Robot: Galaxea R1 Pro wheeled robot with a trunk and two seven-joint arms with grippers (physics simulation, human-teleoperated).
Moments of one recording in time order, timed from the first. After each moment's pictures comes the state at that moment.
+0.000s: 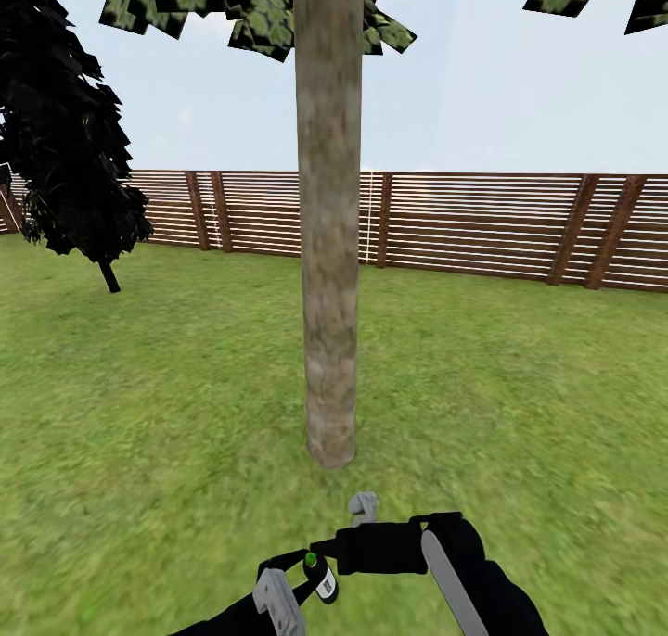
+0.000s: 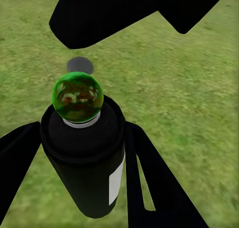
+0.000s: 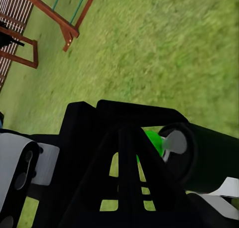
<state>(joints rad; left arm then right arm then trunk) -0.20 0.36 -0.87 -1.26 0.39 -0.20 -0.27 -0.29 0.03 0.29 -1.28 -0.39 0.94 0.65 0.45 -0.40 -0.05</state>
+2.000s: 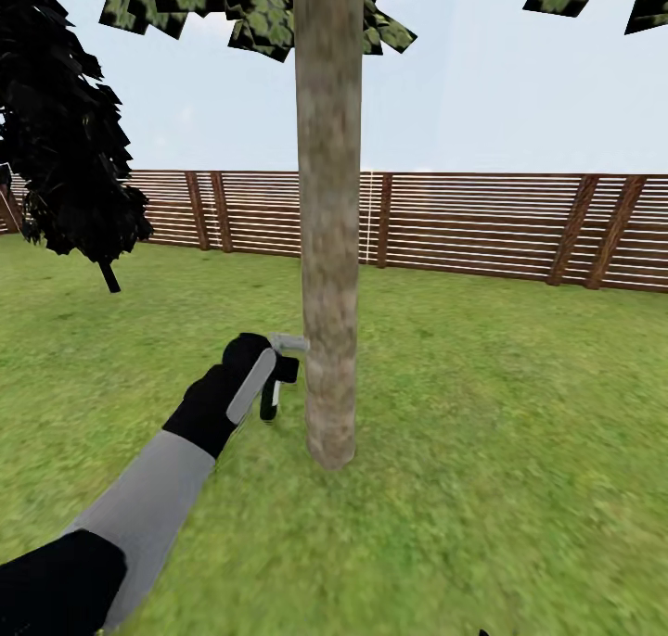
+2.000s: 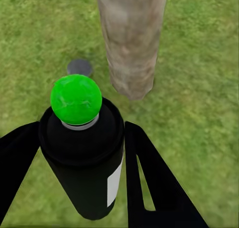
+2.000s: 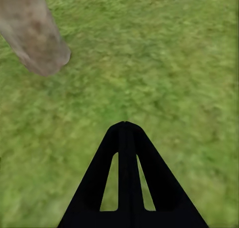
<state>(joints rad) -0.98 -0.08 -0.36 -1.01 0.44 1.05 0.38 -0.04 -0.02 0.07 -0.63 -0.35 -0.43 -0.06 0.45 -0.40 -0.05</state>
